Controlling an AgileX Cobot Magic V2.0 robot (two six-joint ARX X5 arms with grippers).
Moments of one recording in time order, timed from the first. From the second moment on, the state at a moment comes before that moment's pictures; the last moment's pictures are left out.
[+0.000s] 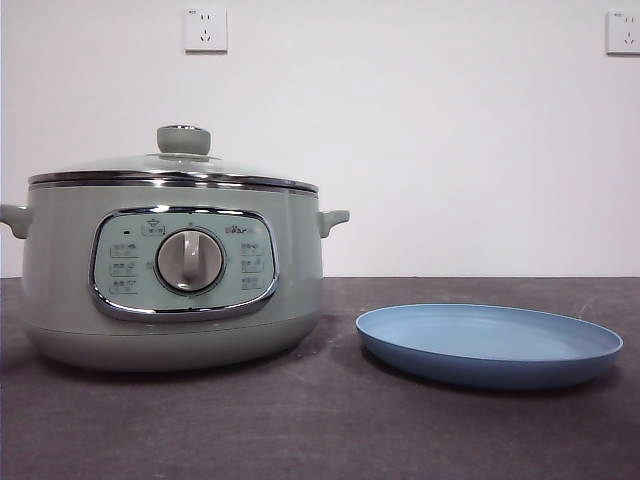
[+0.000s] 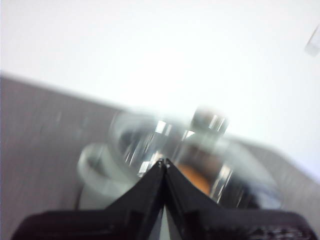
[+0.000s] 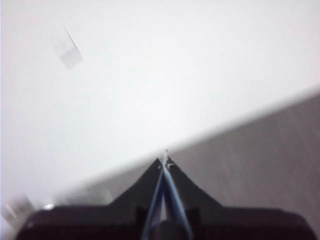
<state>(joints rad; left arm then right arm) -0.07 0.03 0.07 0.07 0.20 -0.42 0.07 0.01 0.07 0.19 -0.15 0.48</state>
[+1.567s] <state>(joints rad) -0.10 1.17 1.41 -0.78 0.37 0.04 0.17 1.30 1.62 -0.92 -0.59 -0.24</state>
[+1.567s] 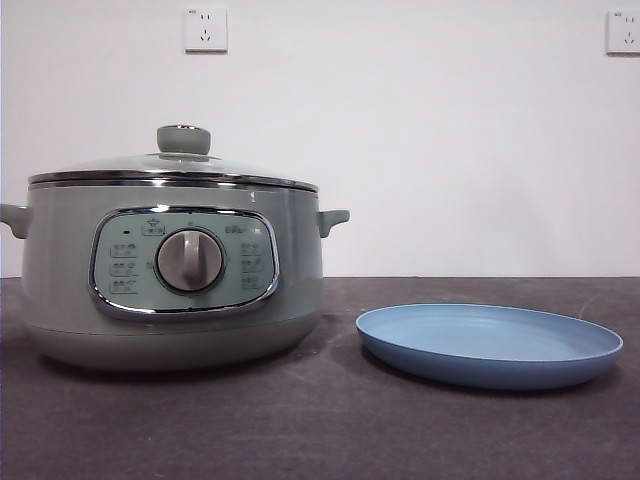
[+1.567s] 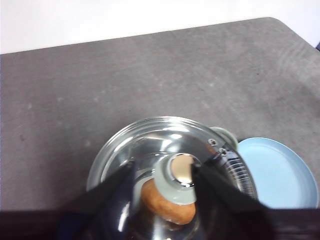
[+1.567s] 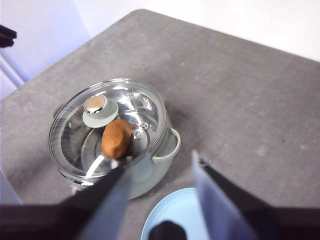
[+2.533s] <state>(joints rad) -0.32 1.50 1.41 -0.73 0.21 0.04 0.22 1.30 1.62 -0.90 -0.52 -0.23</state>
